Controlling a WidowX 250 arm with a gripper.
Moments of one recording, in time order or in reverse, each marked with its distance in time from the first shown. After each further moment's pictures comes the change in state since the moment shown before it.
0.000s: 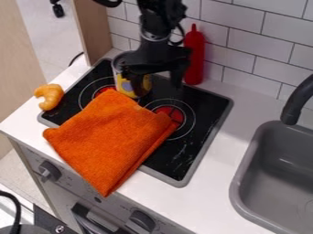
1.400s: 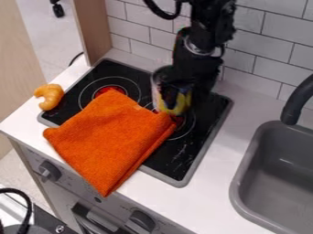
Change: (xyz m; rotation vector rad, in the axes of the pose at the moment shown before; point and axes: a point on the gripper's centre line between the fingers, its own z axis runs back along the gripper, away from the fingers) arm -0.011 -0.034 -0.023 0.130 -0.001 0.304
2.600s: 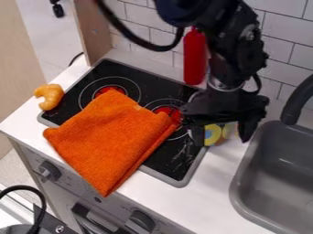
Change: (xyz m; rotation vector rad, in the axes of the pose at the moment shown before) arm -0.102 0.004 0.040 -0.219 0.122 -0.428
